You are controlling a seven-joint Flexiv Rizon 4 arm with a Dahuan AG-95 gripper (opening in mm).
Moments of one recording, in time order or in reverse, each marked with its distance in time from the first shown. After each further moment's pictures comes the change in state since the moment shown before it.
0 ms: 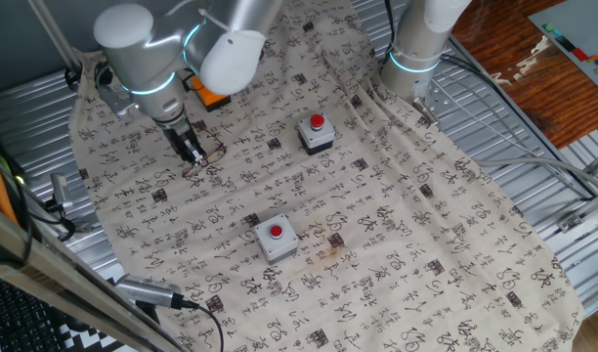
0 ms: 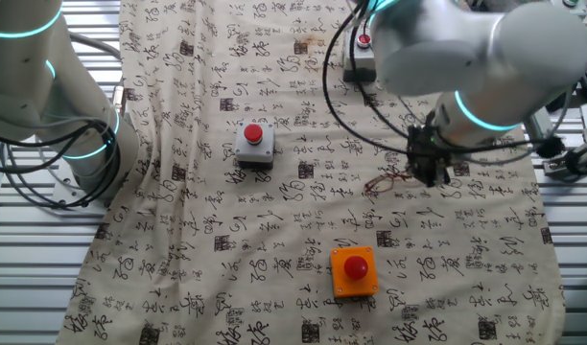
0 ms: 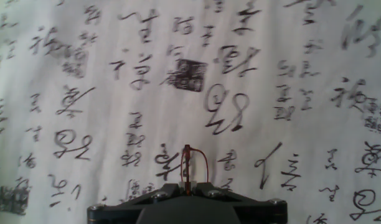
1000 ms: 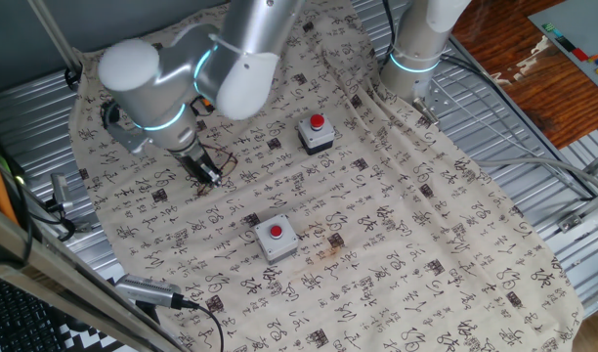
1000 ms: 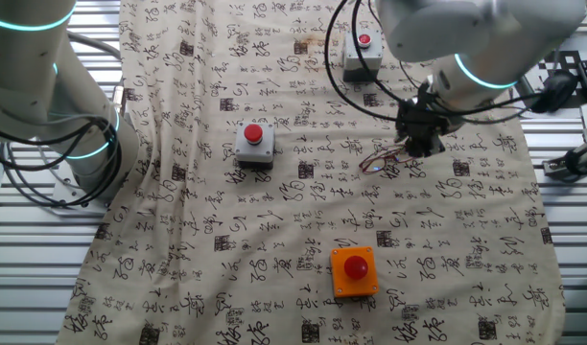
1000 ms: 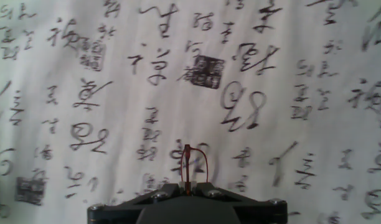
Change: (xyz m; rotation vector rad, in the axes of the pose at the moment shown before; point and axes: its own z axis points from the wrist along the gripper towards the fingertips) arm -0.005 0.051 0.020 0.017 0.046 -0.138
